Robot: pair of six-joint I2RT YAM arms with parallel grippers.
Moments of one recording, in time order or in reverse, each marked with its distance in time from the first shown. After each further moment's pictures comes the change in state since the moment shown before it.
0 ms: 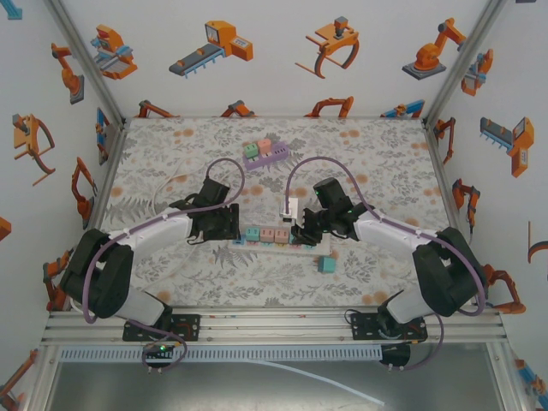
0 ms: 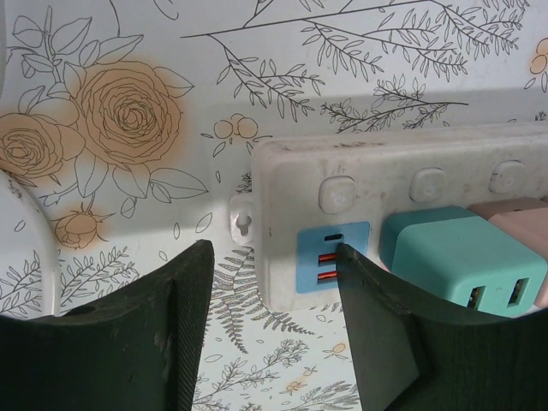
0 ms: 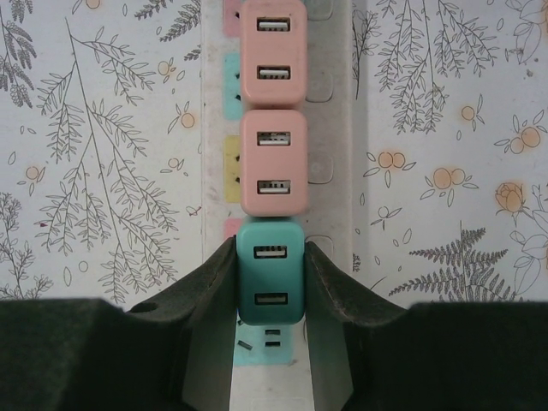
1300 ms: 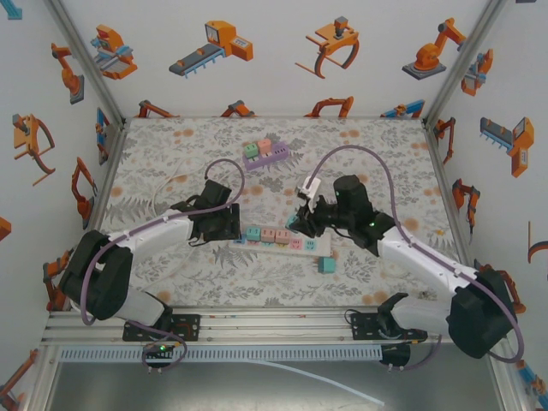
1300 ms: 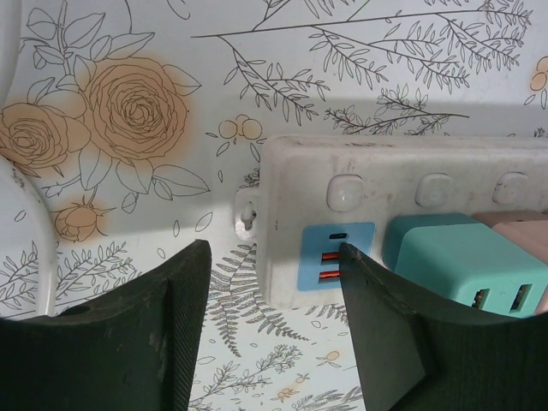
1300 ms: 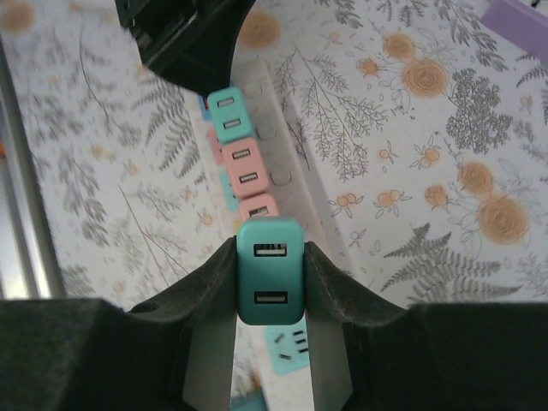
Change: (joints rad) left arm -0.020 -0.016 -0.011 0.010 -0.043 -0.062; right arm 0.010 -0.310 -0.079 0.192 0.109 0.583
